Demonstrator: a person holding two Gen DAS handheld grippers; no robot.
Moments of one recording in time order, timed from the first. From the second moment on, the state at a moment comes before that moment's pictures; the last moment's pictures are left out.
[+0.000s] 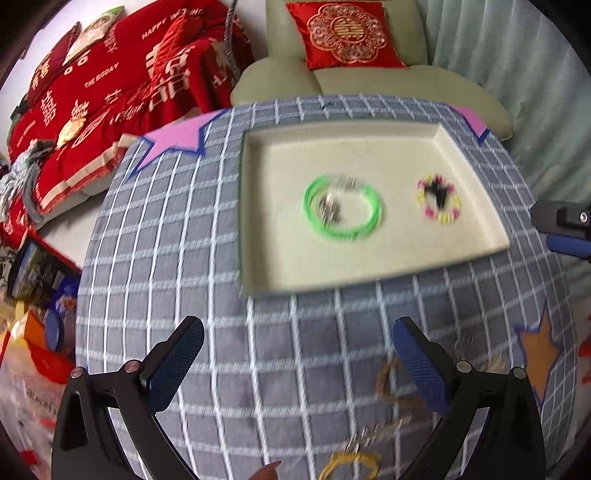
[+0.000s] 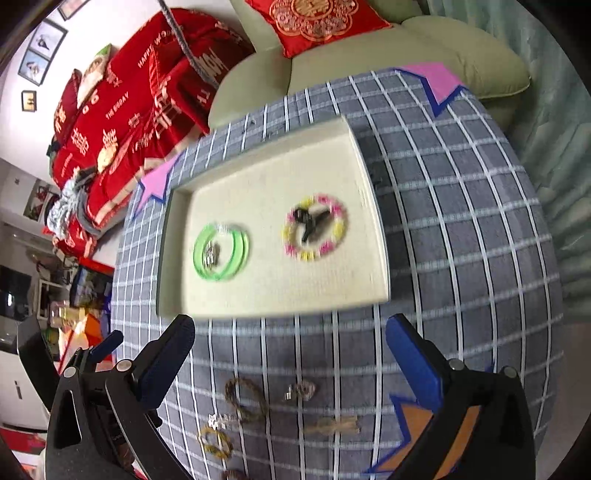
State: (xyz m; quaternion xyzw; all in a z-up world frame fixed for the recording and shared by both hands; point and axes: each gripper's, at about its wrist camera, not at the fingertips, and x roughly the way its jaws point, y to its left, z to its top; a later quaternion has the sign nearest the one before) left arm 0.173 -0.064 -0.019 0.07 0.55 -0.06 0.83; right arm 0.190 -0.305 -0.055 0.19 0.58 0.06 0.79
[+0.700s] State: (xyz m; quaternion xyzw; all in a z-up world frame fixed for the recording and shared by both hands) left arm 0.070 -0.039 -0.074 0.02 0.63 -0.05 0.77; right arm 0.096 -0.297 -0.108 0.18 0.68 -0.01 0.71
